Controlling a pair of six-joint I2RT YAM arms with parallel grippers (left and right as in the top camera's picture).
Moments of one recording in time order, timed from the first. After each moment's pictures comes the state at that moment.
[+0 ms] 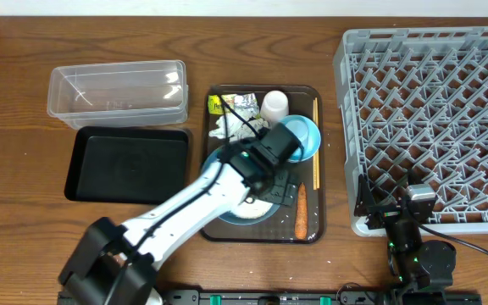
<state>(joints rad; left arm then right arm) -0.80 1.65 1.17 -0.83 0.04 -0.52 0.05 0.01 0.01 -0.06 -0.11 0.10</state>
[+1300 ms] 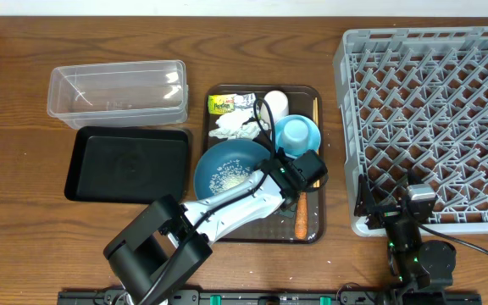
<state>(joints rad) -0.93 1.85 1.17 -0.77 -0.14 -0.60 0.05 0.01 0.01 -0.06 -0.11 0.10</state>
